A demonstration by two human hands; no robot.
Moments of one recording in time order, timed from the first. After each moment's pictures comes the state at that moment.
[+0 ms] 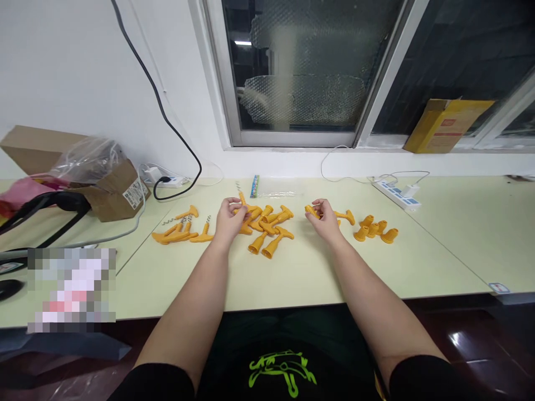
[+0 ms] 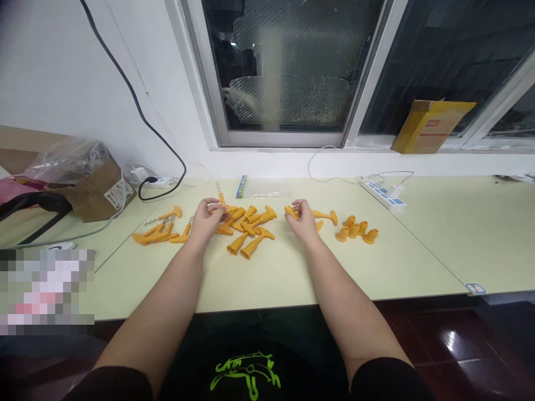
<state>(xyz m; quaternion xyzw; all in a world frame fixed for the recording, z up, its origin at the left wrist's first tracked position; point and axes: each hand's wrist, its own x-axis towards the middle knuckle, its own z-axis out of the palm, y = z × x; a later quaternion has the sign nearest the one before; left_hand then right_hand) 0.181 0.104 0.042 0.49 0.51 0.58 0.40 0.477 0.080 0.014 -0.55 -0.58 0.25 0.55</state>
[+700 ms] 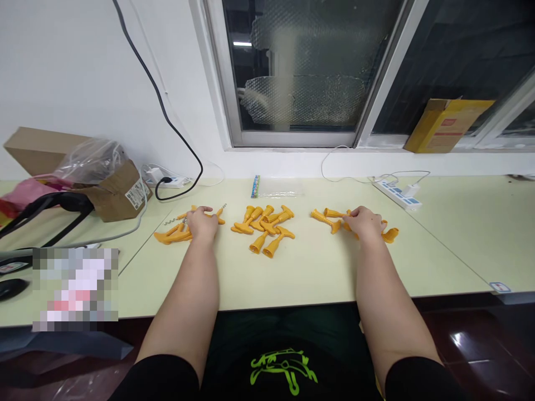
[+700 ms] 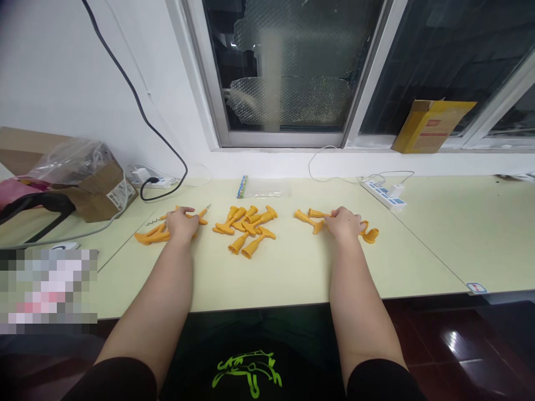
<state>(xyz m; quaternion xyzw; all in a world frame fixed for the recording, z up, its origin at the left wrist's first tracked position) 0.094 0.136 0.018 0.47 0.78 0.41 0.08 0.581 0.082 0.020 -0.85 -0.44 0.06 0.27</state>
